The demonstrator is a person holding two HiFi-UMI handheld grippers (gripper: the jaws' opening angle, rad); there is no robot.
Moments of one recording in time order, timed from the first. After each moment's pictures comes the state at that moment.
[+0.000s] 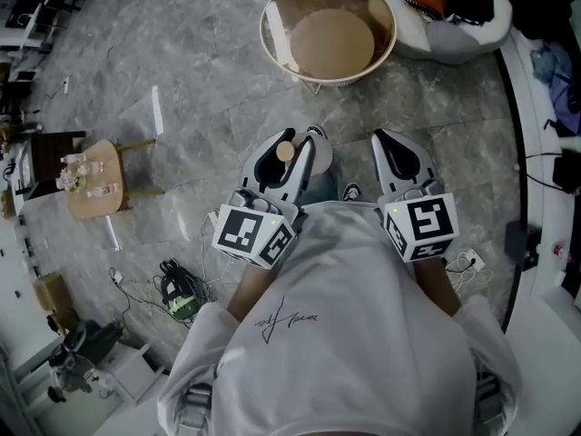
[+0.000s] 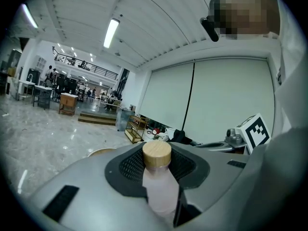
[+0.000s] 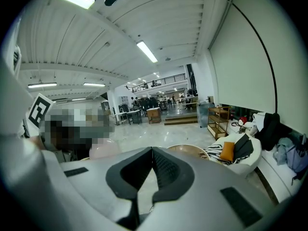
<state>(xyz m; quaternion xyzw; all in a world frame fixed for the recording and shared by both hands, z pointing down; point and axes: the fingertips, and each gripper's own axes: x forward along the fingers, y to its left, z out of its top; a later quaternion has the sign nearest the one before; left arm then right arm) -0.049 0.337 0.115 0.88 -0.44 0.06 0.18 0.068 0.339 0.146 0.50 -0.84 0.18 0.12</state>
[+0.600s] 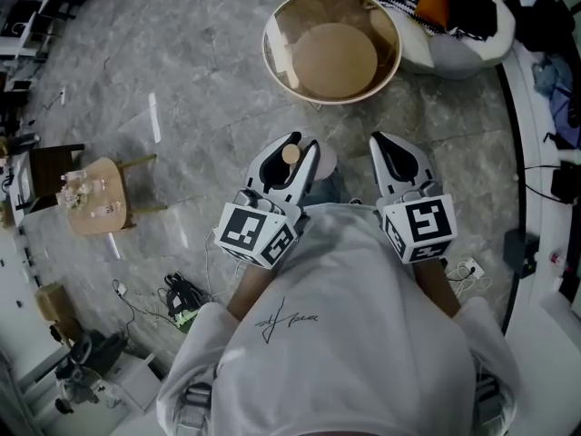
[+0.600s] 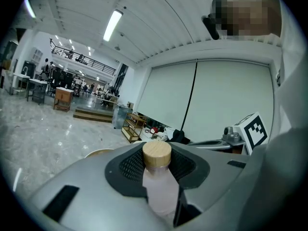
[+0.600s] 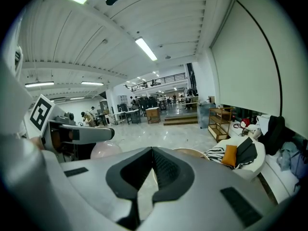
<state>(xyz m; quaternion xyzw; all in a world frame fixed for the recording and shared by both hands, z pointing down) -0.063 0.249 0.117 0.88 -0.42 0.07 0.20 0.044 0.251 0.138 0.50 -0.84 0.18 0.13</state>
